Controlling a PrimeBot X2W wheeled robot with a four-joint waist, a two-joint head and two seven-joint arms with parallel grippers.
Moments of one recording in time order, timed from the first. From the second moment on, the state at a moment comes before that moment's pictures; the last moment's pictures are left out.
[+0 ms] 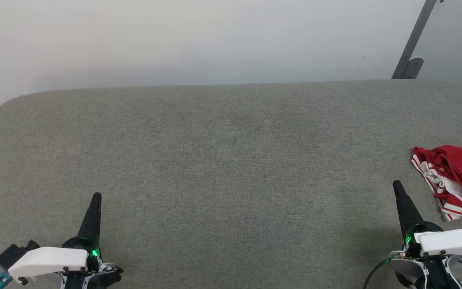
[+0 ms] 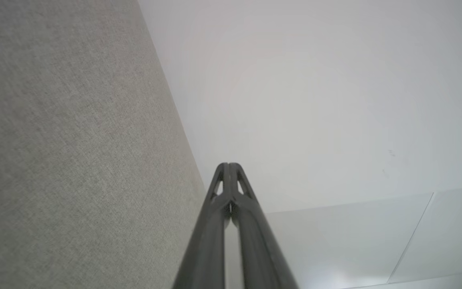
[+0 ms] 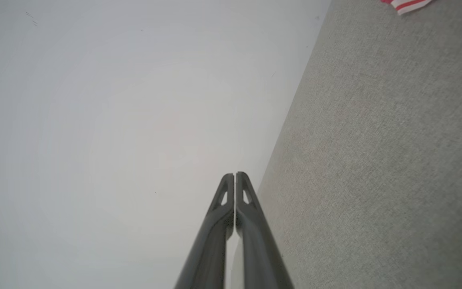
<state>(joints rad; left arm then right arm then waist) -0.06 0.09 0.07 0.22 -1.48 -0.13 0.05 -0.07 -0.05 -0.12 0.22 1.43 0.13 0.08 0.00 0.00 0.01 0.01</state>
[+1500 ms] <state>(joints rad) -0.10 0.06 0.10 0.25 -1.62 -0.13 0.11 -0.11 -0.05 -0.11 0.25 1.61 0.13 0.11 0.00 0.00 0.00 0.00</state>
